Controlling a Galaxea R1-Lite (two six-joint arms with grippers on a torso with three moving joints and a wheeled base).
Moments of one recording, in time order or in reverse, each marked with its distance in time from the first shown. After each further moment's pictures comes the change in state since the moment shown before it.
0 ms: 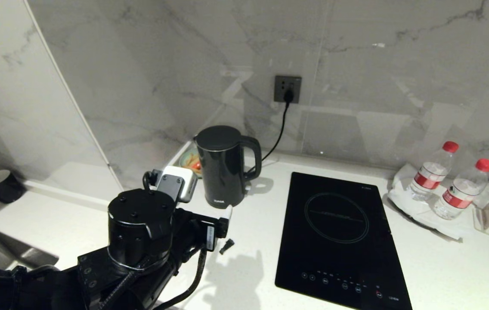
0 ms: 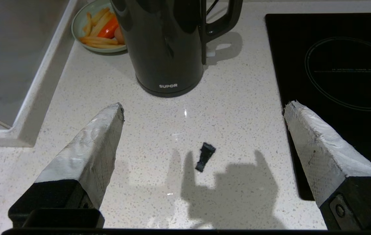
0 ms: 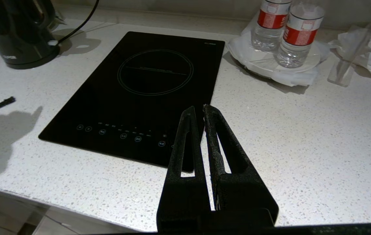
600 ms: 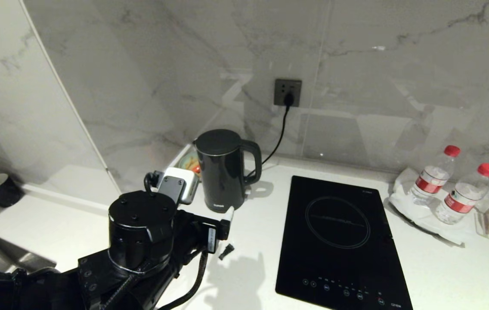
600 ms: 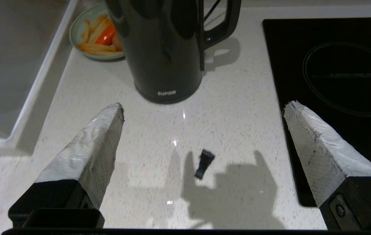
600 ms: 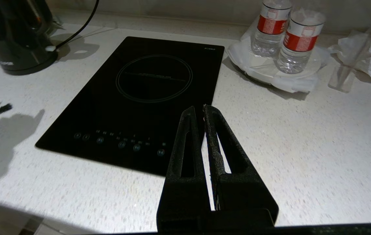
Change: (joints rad) left arm -0.002 0.003 0.001 -0.002 -0.001 -0.001; right arm 0.000 0.000 0.000 0.000 0.000 0.000
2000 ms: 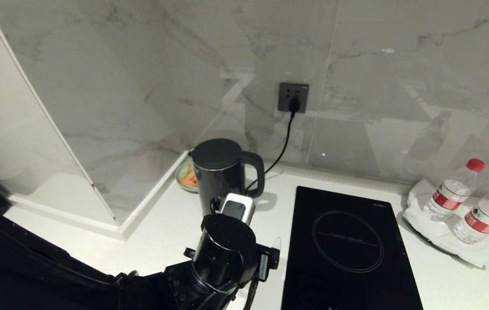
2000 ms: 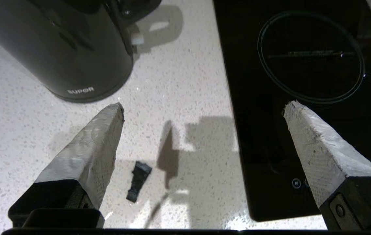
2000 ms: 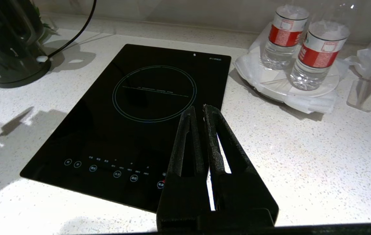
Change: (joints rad) left arm -0.161 0.209 -0.158 0.109 -0.048 -0.169; right arm 0.000 0.000 0.000 0.000 0.000 0.000
